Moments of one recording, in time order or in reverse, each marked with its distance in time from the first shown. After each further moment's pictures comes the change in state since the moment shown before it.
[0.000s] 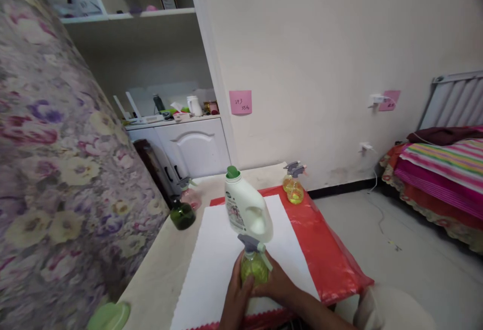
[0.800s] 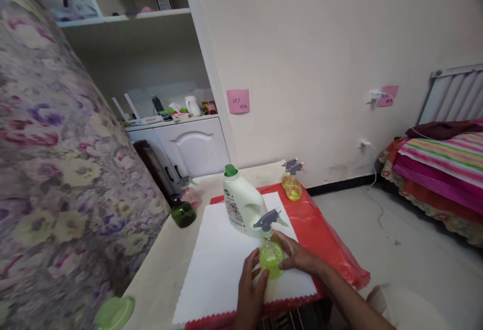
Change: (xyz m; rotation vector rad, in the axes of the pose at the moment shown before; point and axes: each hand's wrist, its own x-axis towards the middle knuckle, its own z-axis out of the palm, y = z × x) left_hand -0.010 0.021 0.044 0.134 0.027 0.040; right_hand 0.001 -0.029 -0.082 0.009 -0.149 0.026
